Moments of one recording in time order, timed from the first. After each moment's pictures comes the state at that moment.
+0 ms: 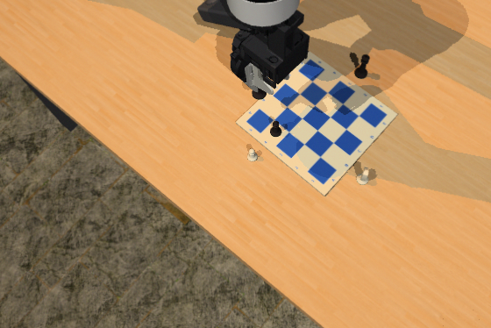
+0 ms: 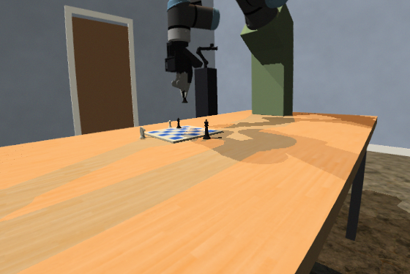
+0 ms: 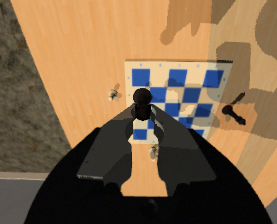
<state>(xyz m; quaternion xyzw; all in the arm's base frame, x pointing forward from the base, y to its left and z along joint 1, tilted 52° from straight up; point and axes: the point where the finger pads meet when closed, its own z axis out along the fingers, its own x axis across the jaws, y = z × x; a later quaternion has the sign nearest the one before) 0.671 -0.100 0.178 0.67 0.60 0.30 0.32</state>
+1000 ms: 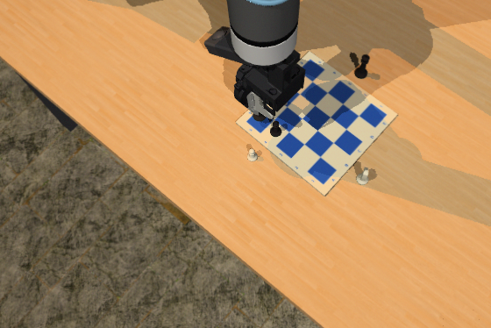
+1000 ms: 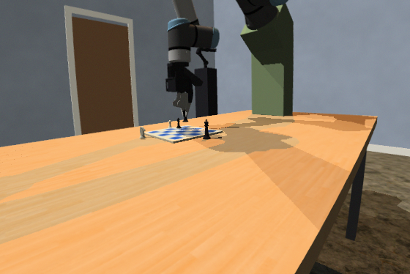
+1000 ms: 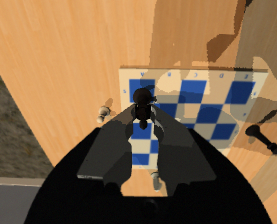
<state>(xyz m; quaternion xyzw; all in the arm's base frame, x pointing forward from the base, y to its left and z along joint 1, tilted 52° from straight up) 0.735 -0.106 0.129 0.67 0.60 0.30 0.32</state>
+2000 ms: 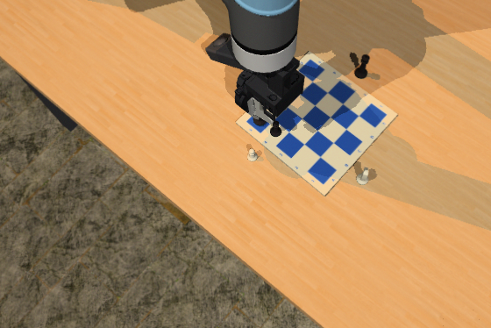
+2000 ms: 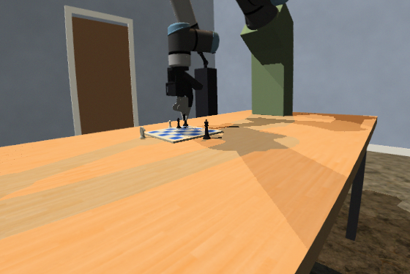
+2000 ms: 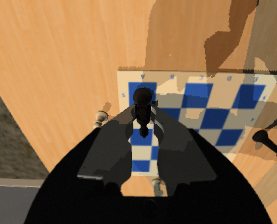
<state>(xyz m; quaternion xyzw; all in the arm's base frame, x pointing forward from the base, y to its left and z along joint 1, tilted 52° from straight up) 0.748 -0.108 0.119 0.67 0.60 0.30 0.32</state>
